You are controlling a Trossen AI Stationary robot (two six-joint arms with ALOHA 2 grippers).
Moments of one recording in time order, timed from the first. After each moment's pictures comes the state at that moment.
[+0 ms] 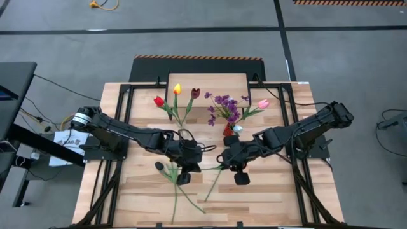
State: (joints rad) left arm -0.25 1.60 1.26 -0.42 0.16 -0.31; right arm 0.35 1.49 1.22 -0.53 -0.02 0.13
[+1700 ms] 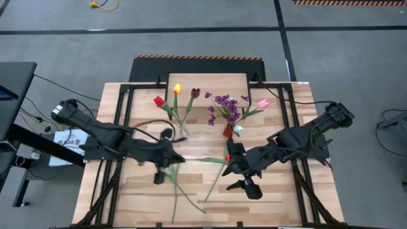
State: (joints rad) left arm -0.47 1.28 1.26 -0.50 -0.30 -0.26; right arm 0.50 1.49 1.50 -0.64 -0.03 0.27
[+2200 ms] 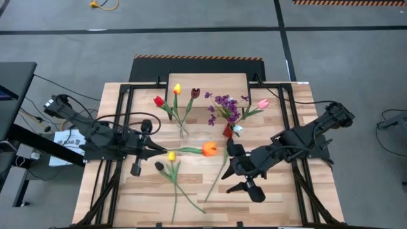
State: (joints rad) left arm -0.55 0.88 0.88 -0.04 -0.42 -0.03; right arm 0.52 1.49 1.55 -0.60 -0.02 0.25
